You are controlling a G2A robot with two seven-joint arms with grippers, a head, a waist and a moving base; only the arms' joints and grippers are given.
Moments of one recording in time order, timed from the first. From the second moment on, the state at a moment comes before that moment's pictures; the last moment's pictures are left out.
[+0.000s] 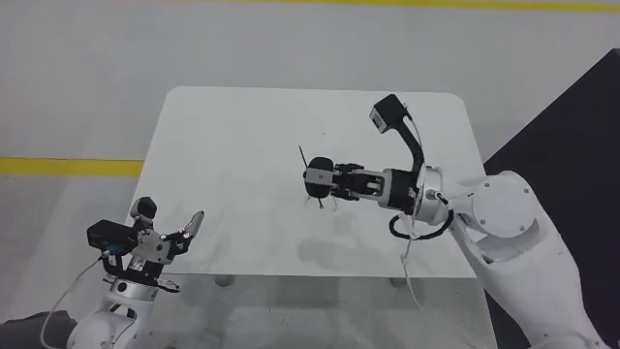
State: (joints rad) left arm 1.81 -1.16 -1.67 -1.92 1.16 -0.27 0.23; right arm -1.02 -1.07 1.21 -2.03 0.33 0.19 0.86
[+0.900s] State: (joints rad) left arm 1.81 -1.16 -1.67 -1.92 1.16 -0.27 0.23; right arm -1.09 -1.08 1.06 -2.05 -0.32 0.35 0.72
